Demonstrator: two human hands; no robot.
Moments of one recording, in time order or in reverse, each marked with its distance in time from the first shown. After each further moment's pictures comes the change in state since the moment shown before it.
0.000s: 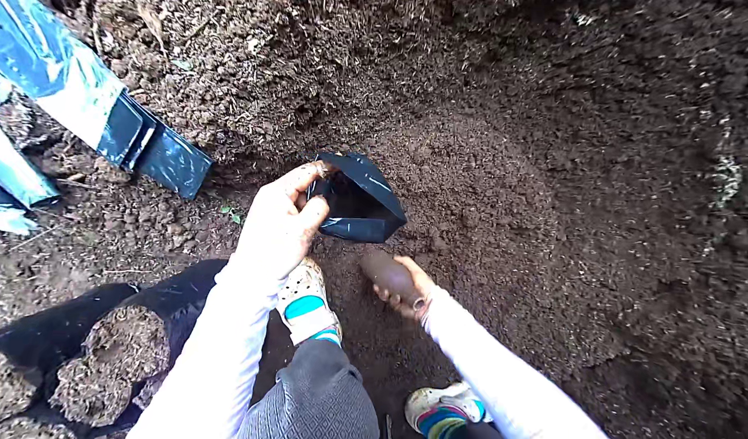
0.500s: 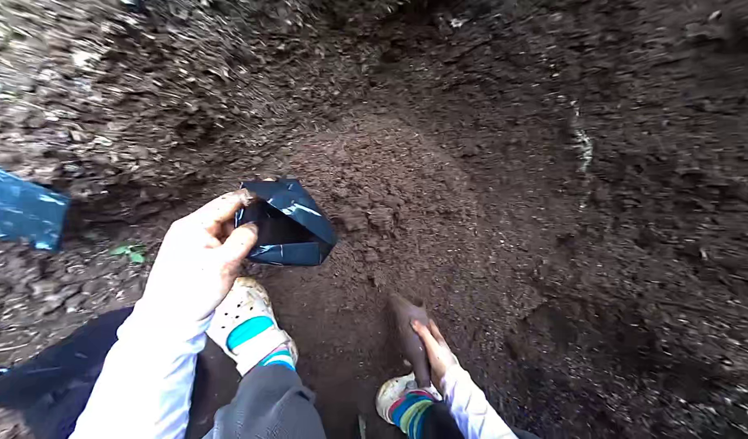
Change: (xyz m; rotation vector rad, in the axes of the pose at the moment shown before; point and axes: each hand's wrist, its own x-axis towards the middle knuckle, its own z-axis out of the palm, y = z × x) left_hand 0.005 0.000 0.027 0.024 -0.070 0.036; right_hand -0.092 0.097 -0.139 -0.265 0.714 -0.318
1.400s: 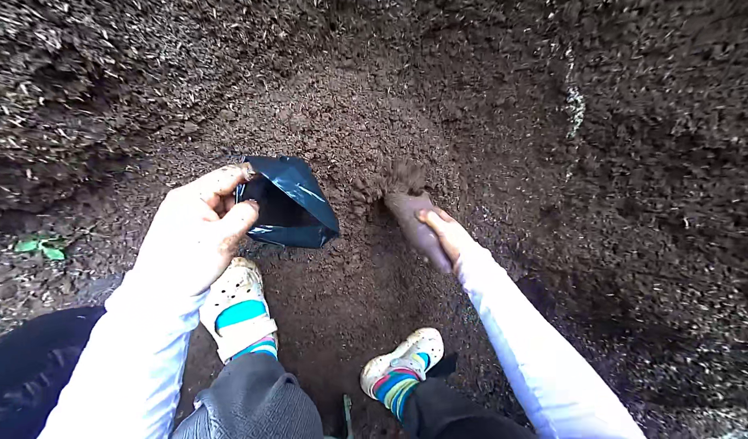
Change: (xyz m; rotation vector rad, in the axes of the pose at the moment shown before) left_hand 0.018 0.001 0.051 -0.032 -0.137 -0.014; right_hand 0.053 -0.175 -0.042 -0.246 -0.078 -0.188
